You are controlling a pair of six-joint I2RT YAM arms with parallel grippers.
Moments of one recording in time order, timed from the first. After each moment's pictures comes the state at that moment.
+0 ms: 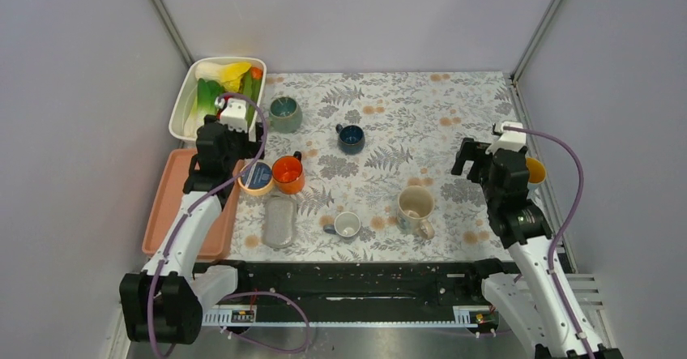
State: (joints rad) left arm -0.05 1.05 0.78 -0.06 0.01 0.15; right arm 0.19 0.71 0.75 -0.37 0.25 0.19
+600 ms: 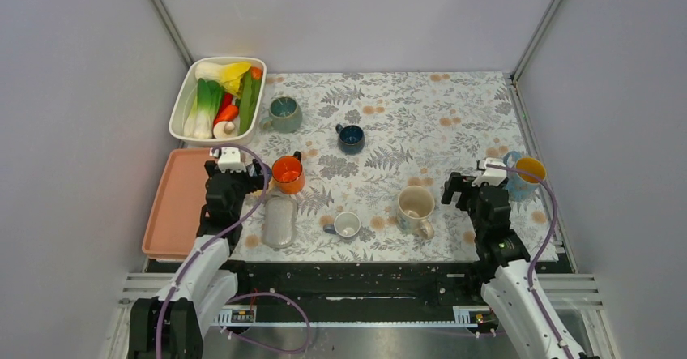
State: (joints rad) left arm -0.05 0.83 0.23 0.35 -0.08 -0.03; right arm 0.19 0.48 0.27 -0.12 0.20 0.18
